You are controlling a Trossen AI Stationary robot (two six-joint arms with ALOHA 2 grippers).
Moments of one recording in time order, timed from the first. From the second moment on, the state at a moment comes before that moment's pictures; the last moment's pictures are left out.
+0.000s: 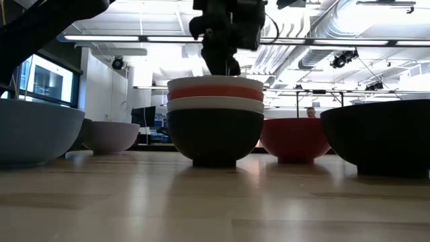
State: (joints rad) left arm 0.29 2.28 2.28 -1.49 0.21 0.41; right arm -0.55 1.57 2.21 -1.43 -0.04 -0.24
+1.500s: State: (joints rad) left arm 0.72 1.72 2.33 -1.57 0.21 0.46; right arm -0.58 1.61 1.45 -1.26 -0.25 -0.06
